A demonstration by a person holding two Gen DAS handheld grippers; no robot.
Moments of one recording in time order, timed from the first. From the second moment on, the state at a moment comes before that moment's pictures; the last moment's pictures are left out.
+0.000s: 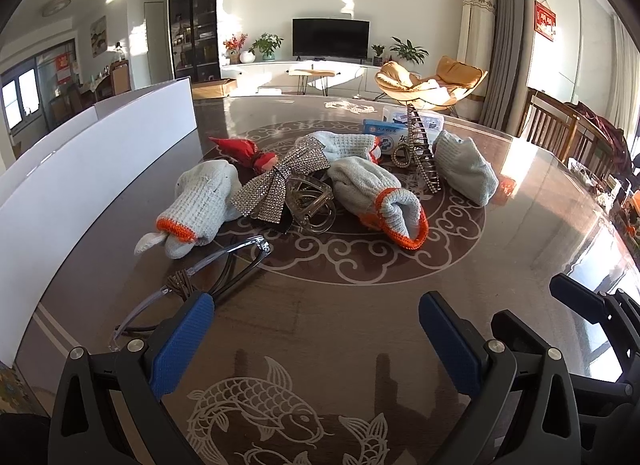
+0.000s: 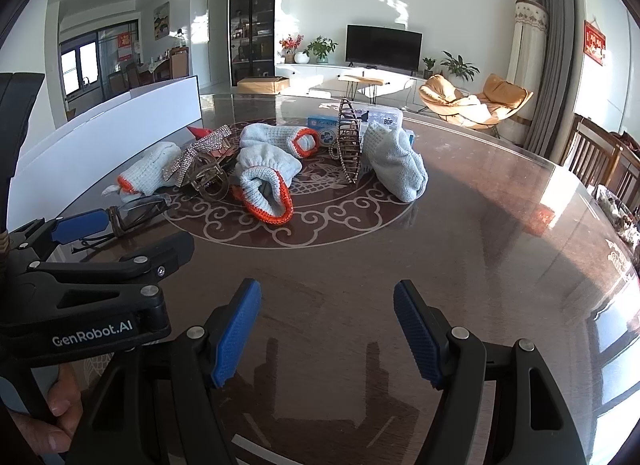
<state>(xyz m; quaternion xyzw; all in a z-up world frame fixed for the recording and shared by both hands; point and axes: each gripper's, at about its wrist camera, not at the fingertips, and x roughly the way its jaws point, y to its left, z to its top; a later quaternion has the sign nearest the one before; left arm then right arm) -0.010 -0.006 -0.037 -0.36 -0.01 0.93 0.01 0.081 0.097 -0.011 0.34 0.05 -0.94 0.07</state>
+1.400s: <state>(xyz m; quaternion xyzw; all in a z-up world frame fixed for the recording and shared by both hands) -0.014 -0.007 -0.041 -0.37 -0.02 0.93 0.02 0.079 0.098 -0.012 0.35 0.04 -0.93 0.07</state>
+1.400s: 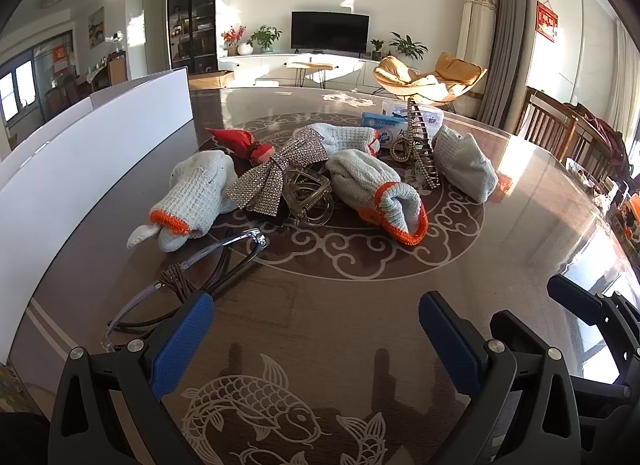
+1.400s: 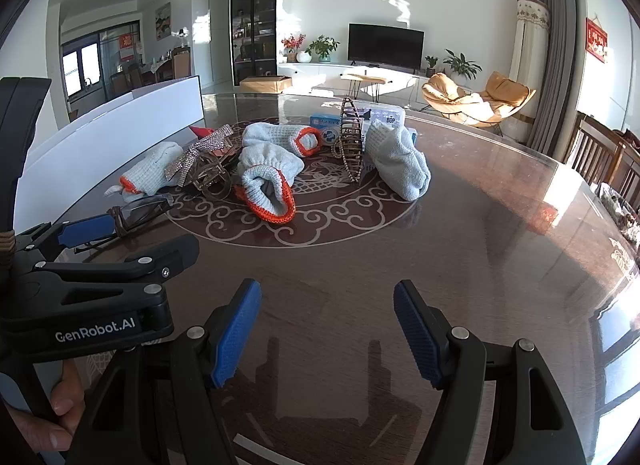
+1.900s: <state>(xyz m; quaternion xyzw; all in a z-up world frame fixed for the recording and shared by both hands) -0.015 -0.006 -0.042 -0.38 -0.02 0.93 0.02 0.079 0.097 -0.012 0.35 0.04 -0.93 0.07</state>
